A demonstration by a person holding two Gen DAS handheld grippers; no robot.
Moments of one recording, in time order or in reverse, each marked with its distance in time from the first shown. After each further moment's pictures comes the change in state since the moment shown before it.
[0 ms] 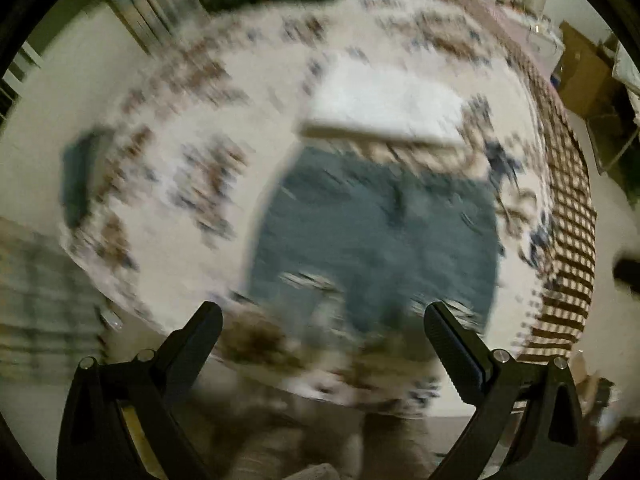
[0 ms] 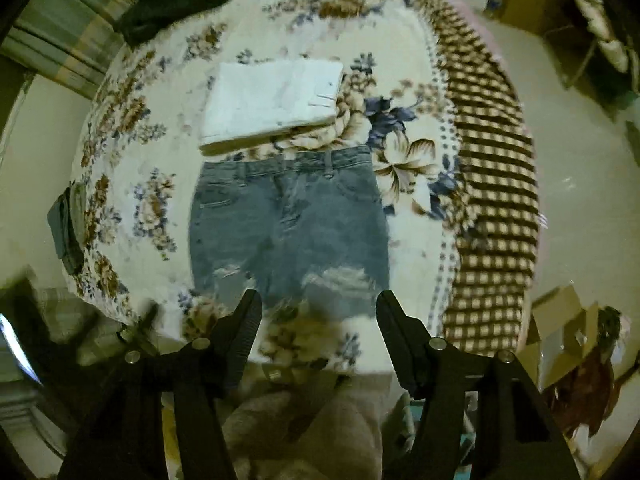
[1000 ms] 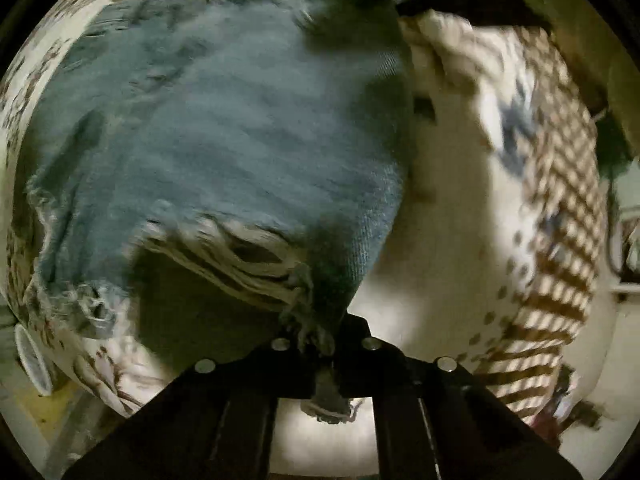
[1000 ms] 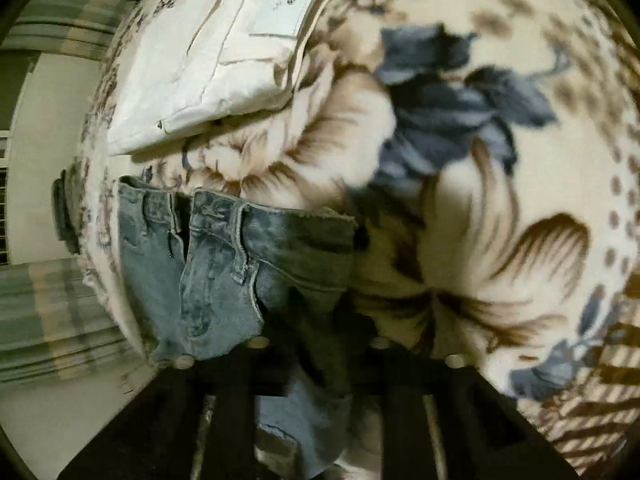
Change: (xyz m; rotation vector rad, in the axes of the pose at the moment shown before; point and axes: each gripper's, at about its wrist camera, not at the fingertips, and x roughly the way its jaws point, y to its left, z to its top) left arm 0.187 -0.159 -0.050 -0.026 0.139 -0.249; right arm 0.312 -0.071 0.175 -0.116 0.186 0.234
